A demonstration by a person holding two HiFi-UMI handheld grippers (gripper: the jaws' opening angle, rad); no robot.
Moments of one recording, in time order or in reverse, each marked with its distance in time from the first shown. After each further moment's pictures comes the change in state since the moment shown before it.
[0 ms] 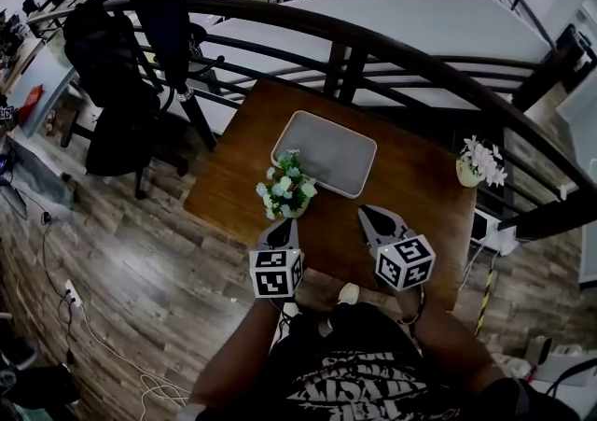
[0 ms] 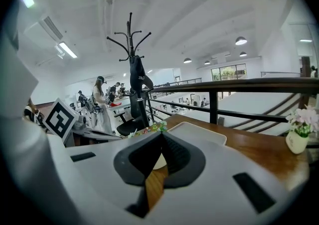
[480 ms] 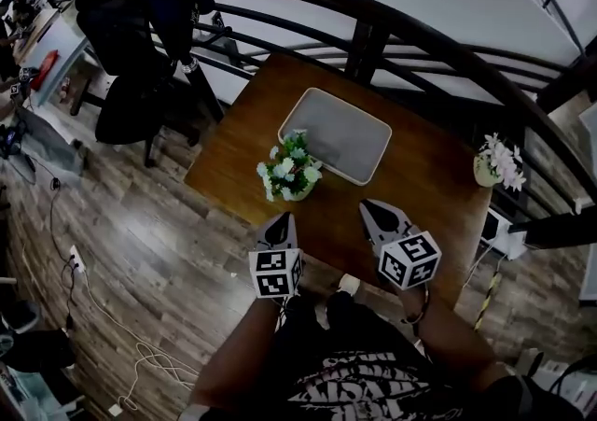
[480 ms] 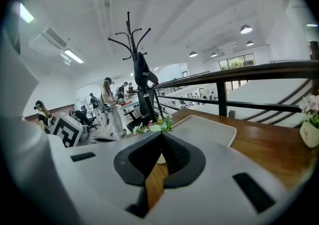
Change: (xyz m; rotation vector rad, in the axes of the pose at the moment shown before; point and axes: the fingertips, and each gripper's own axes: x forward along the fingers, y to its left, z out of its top) left arm 0.009 0.007 -0.034 -0.004 -0.037 0.133; right arm 0.010 -0.009 -0.020 0.031 0.037 0.119
